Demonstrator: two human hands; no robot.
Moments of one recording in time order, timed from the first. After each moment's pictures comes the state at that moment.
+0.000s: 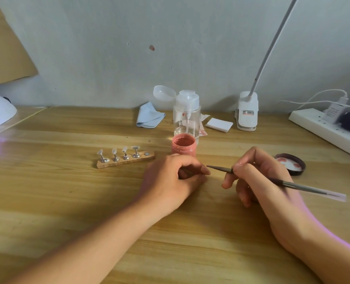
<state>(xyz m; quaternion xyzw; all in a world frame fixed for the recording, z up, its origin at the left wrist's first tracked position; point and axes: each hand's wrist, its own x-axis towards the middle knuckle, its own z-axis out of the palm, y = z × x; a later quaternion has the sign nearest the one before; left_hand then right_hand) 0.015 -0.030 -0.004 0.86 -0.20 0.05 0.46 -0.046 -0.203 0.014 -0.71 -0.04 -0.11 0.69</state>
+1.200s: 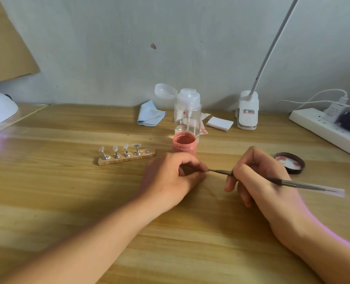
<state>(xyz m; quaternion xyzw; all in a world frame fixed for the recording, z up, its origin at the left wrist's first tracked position) 0.014 -0.028 -0.002 0.87 -0.17 0.04 0.45 -0.046 -0.201 0.016 -0.76 -0.03 -0.12 0.63</state>
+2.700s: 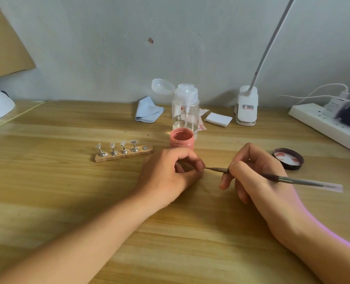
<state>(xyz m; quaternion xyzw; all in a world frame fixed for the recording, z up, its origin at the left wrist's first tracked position) 0.016 -0.030 -0.004 0.85 -0.19 0.02 0.50 -0.046 -0.199 0.017 -0.76 -0.04 -0.11 0.64</state>
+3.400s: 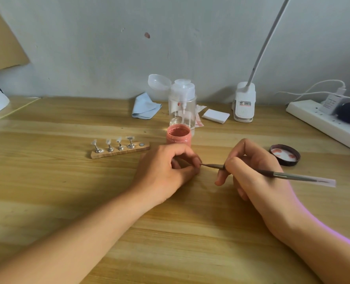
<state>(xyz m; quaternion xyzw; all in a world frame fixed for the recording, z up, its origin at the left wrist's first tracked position) 0.016 -0.029 -0.004 0.85 -0.19 0.03 0.49 -0.045 -0.200 0.016 -0.76 -0.05 -0.11 0.64</state>
